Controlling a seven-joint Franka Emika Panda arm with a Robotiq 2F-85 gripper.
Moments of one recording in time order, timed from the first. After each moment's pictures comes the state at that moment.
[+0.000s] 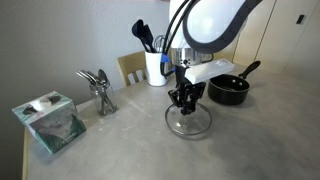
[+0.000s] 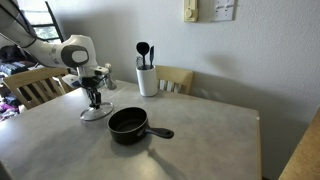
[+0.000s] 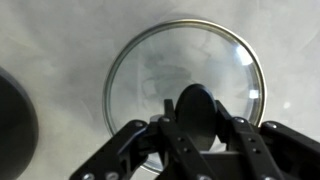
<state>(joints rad) 0.23 0.61 0.05 -1.82 0.00 2.33 0.45</state>
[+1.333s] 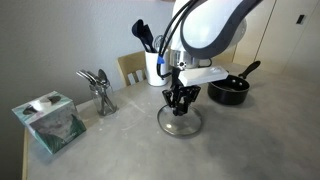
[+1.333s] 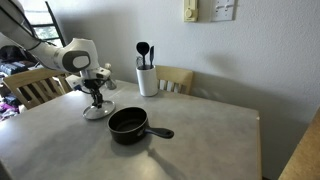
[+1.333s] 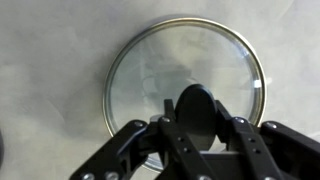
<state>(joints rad) 0.23 0.65 0.05 -1.81 0.10 2.45 0.45</state>
